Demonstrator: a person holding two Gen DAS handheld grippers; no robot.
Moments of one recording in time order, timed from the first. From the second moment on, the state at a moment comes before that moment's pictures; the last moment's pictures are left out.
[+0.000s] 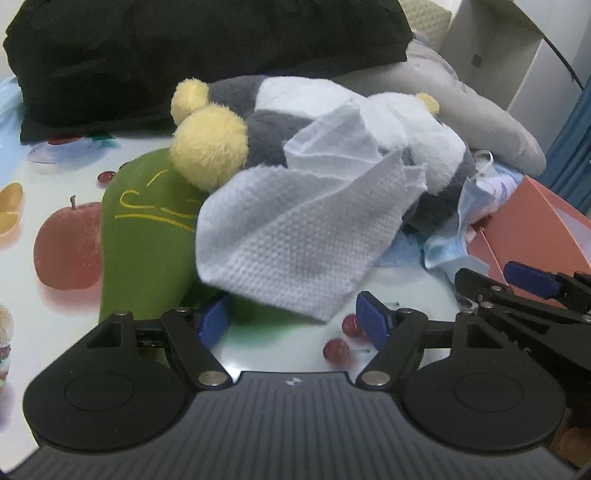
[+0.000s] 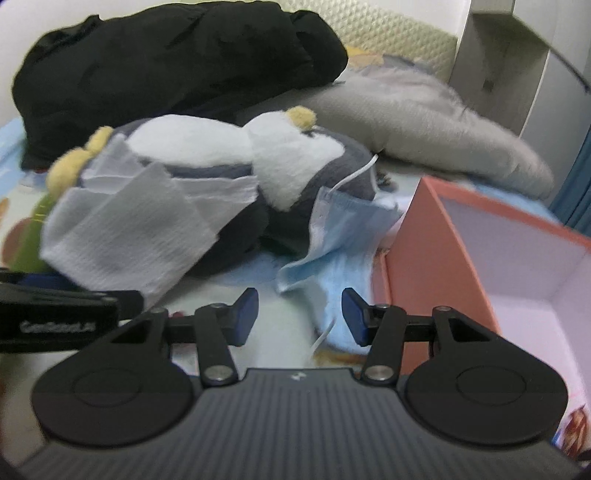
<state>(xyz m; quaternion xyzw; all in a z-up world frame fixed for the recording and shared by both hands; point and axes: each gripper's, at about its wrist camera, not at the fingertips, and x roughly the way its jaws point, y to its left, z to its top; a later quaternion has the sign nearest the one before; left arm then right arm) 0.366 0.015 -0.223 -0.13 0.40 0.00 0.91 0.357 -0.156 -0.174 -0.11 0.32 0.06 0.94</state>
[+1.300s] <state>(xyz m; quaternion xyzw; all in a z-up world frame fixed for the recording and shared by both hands) 0.248 0.012 -0.171 -0.19 0.37 0.00 0.91 0.253 -0.161 -0.152 -0.11 0.38 0.10 0.92</state>
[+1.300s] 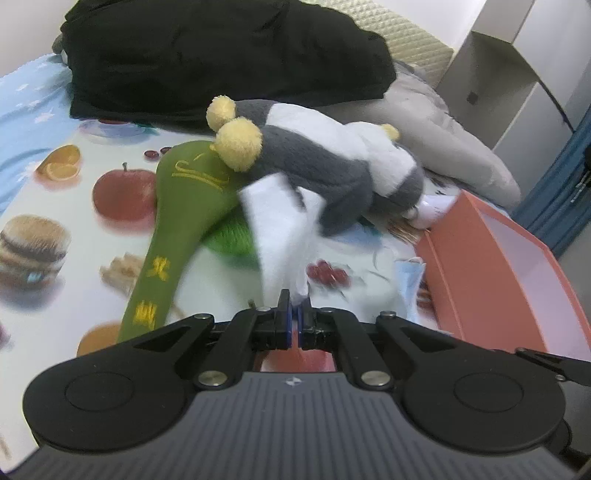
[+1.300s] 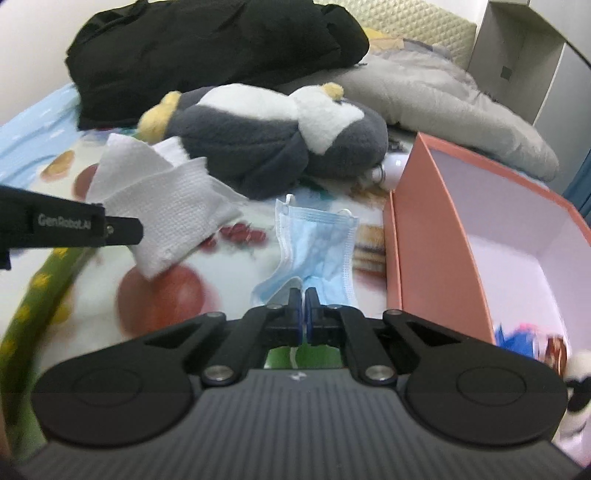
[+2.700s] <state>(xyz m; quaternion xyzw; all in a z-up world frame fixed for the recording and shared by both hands) 0.126 -0.009 -0.171 -0.10 0.44 -0.06 0.89 0.131 -0.219 -0.167 0.03 0.40 0.14 0.91</state>
